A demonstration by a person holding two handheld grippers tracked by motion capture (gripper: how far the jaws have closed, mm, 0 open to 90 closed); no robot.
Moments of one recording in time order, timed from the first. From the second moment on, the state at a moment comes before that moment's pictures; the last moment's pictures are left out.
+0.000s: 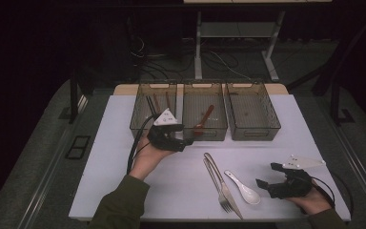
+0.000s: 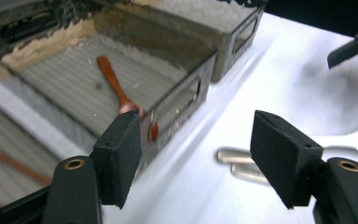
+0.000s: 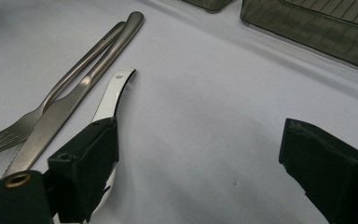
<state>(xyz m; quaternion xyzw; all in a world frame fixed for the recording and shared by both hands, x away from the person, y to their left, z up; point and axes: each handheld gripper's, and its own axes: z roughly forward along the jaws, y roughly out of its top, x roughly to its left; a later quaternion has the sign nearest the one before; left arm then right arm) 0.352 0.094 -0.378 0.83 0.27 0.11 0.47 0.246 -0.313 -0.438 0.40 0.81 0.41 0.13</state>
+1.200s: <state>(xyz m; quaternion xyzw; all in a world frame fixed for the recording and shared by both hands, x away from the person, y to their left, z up) 0.265 0.166 -0.432 0.83 0.29 0.10 0.46 0.239 -0.302 -0.427 0.39 0.82 0.40 0.10</state>
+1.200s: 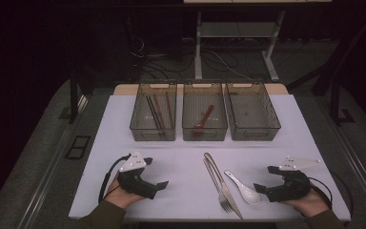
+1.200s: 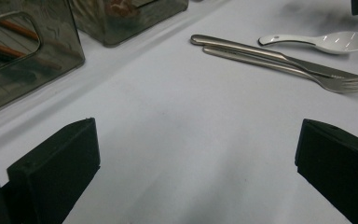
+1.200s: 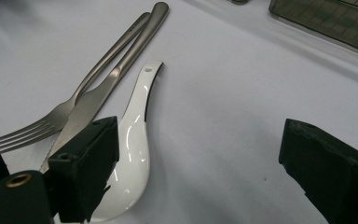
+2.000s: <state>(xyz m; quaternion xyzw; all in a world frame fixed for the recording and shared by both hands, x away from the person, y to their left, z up) 0.267 0.162 -0.437 0.85 0.27 0.09 0.45 0.232 -0.280 -0.431 0.34 0.85 0.39 0.04</state>
